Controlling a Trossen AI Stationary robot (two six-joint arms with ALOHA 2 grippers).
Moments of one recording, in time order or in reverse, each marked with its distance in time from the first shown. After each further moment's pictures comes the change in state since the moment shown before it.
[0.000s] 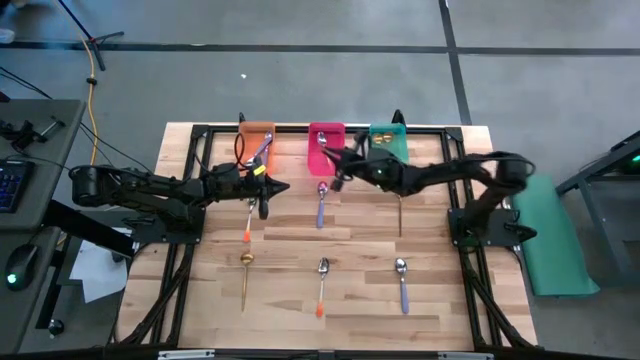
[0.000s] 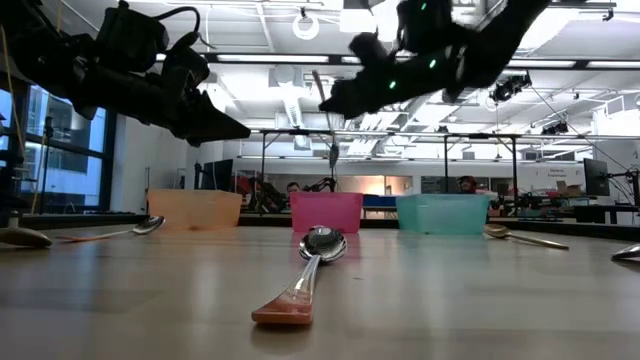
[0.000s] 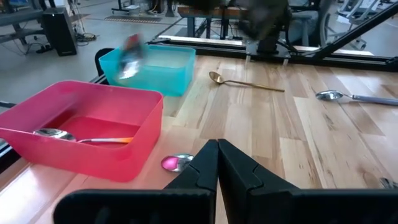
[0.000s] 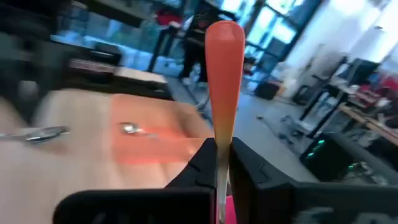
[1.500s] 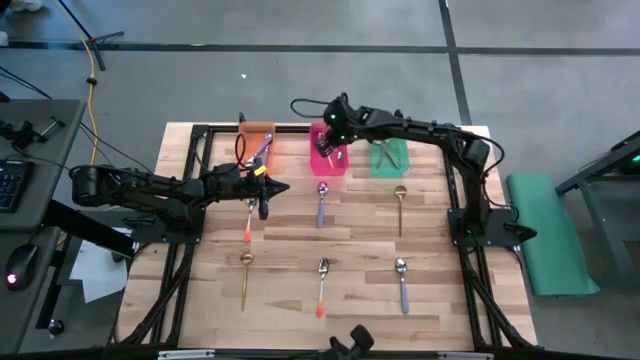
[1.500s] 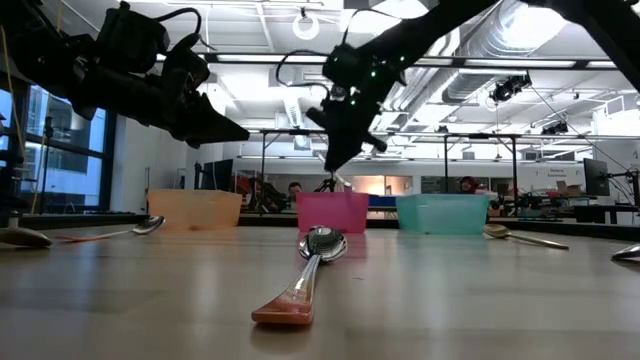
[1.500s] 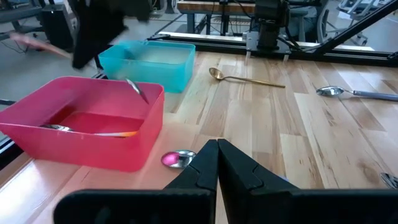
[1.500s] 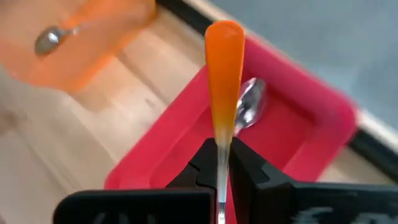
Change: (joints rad) left arm -0.001 0.000 0.000 -0.014 -0.001 0.005; right arm -0.259 0.321 0.788 -1.305 -0.232 0.724
